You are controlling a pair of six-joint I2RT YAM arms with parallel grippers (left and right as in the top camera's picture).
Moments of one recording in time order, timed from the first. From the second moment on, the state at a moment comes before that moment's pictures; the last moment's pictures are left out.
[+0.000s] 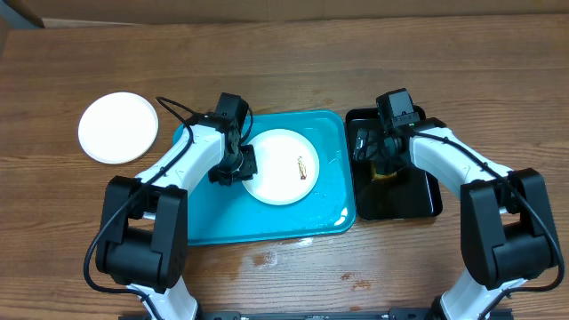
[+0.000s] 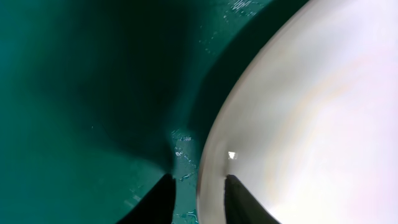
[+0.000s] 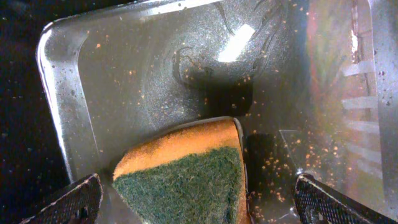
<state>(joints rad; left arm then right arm) -0.25 1.88 1.19 -0.83 0.06 -0.44 0.24 1.86 1.11 -0.50 0.03 0.38</state>
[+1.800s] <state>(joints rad) -0.24 1.88 1.19 -0.83 0.07 -0.44 0.24 1.76 0.97 -0.54 0.00 0.37</state>
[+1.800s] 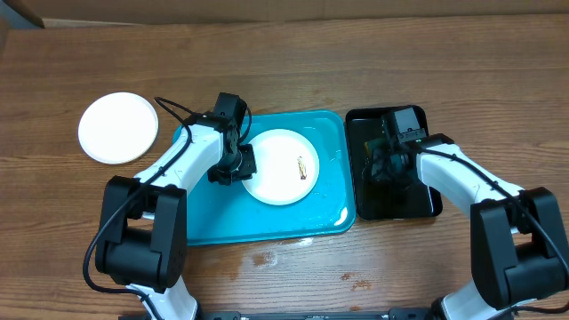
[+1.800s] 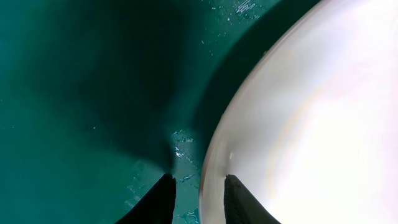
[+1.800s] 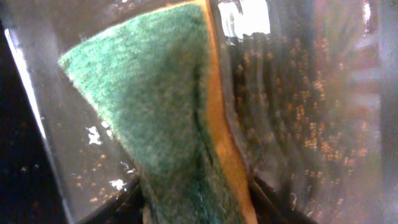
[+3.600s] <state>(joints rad) -0.24 1.88 1.19 -0.83 0.07 -0.44 0.24 1.84 1.19 -0.62 0.01 0.33</state>
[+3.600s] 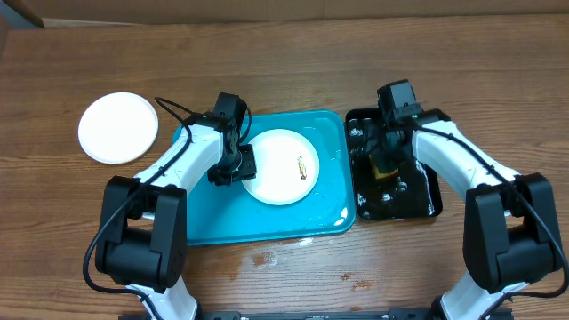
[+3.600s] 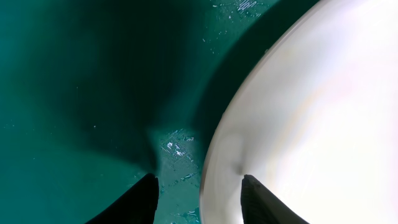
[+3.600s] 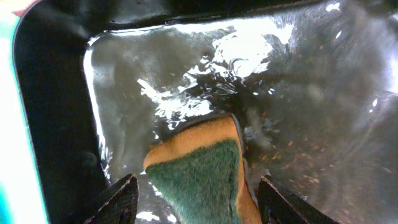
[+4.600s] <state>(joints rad) -0.24 1.88 1.19 -0.83 0.07 -0.44 0.24 1.84 1.08 -0.62 0.01 0.33</state>
